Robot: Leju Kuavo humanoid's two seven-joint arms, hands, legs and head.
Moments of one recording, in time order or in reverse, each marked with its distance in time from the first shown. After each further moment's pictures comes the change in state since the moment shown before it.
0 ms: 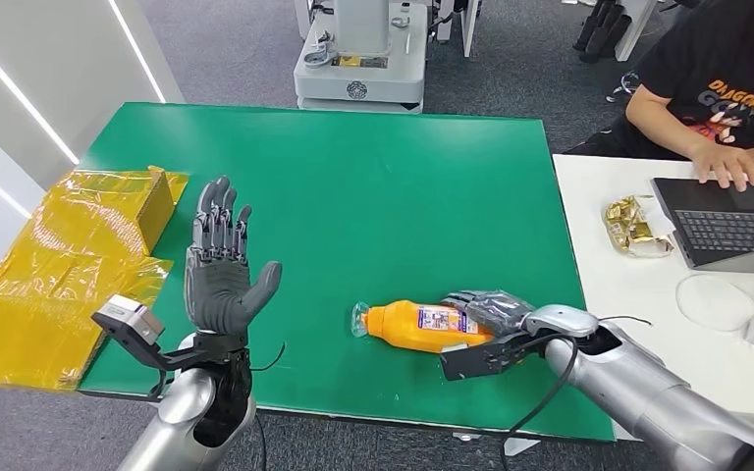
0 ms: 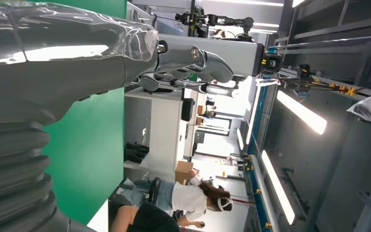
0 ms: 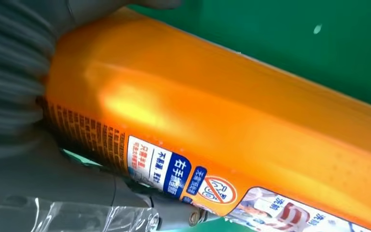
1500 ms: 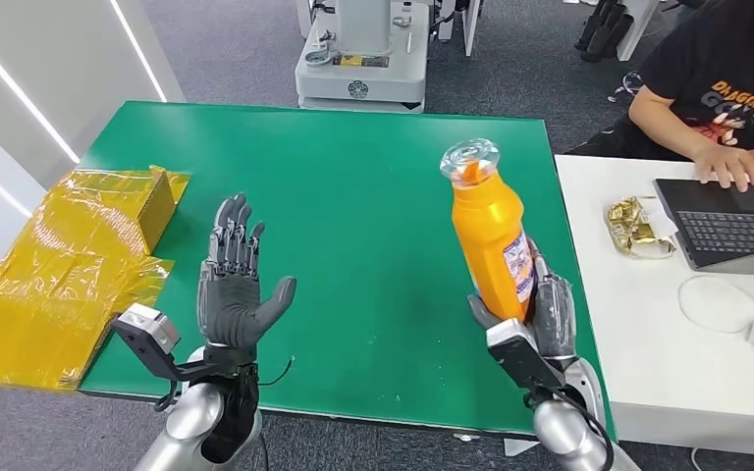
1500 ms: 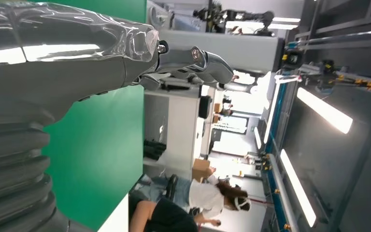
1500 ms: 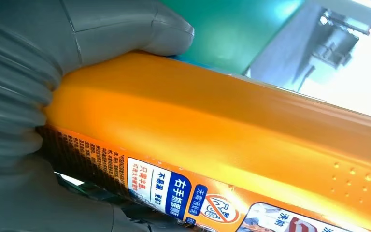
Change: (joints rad) left arm 0.046 -0.025 -0.017 -0.004 -0.047 0.005 0.042; right arm 0.536 0.127 -0.616 -0.470 -0.185 -0.863 -0.157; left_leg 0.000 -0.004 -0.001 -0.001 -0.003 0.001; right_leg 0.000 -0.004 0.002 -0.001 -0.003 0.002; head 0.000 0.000
